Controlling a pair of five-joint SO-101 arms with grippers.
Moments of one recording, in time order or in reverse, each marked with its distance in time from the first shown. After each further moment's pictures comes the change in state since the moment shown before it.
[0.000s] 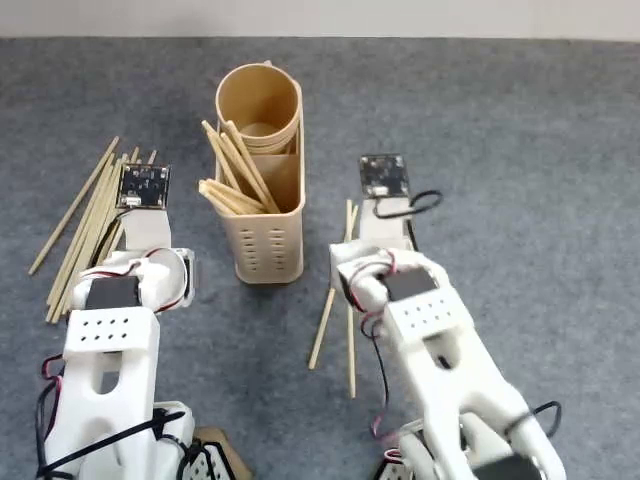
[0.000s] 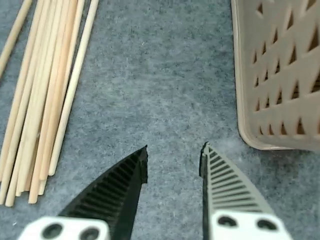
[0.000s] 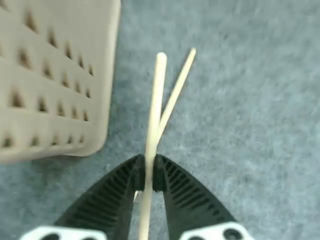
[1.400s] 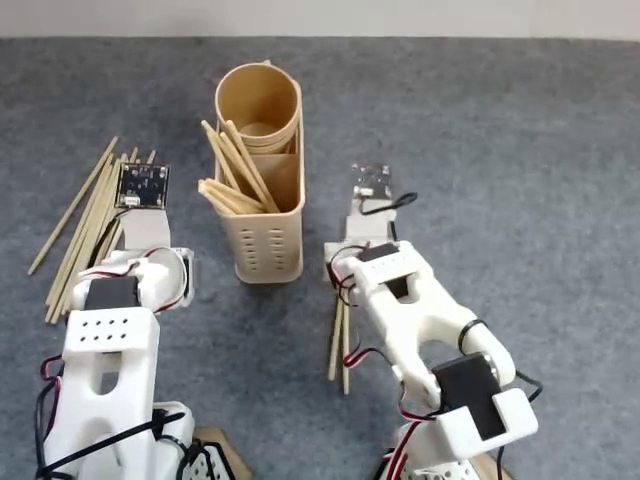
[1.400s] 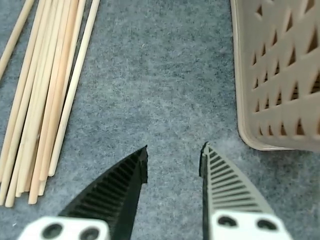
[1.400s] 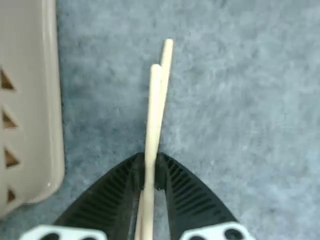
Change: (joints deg) left arm 0.0 0.0 0.0 0.0 0.0; right arm 0.4 26.0 -7.1 -4.8 -6.4
